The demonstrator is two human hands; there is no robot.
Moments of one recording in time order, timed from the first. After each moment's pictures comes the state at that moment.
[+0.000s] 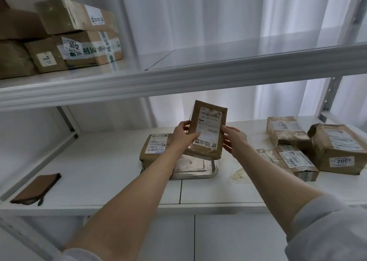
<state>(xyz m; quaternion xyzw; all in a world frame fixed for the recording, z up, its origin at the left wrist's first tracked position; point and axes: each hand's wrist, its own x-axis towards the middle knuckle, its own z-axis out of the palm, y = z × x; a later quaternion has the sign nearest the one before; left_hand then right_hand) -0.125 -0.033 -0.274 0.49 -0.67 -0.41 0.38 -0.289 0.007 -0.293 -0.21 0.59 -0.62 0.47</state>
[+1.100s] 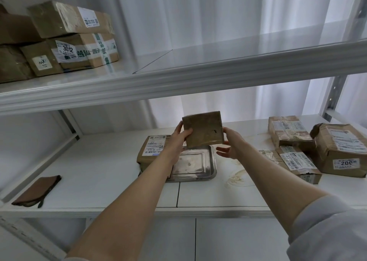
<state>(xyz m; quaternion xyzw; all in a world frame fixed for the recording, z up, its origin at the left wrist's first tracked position) -0.129 -0.040 -0.282 0.45 -0.54 -0.59 0.40 -0.305 -0.007 -0.295 -0.22 0.60 -0.52 0.57</state>
